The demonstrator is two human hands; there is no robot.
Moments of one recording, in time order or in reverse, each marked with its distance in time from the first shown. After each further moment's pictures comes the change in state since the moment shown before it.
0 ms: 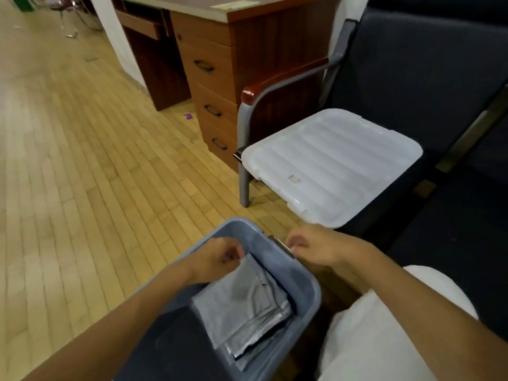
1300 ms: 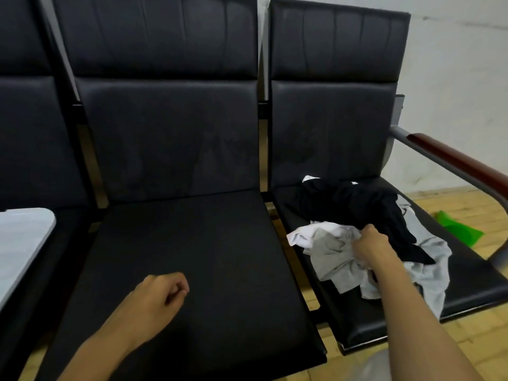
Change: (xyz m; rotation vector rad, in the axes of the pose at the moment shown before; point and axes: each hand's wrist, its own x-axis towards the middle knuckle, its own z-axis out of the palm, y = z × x) left_hand 0.205 0.429 0.236 0.316 -0.340 0.707; right_hand -0.506 0.418 0.044 0.732 1.066 1.657
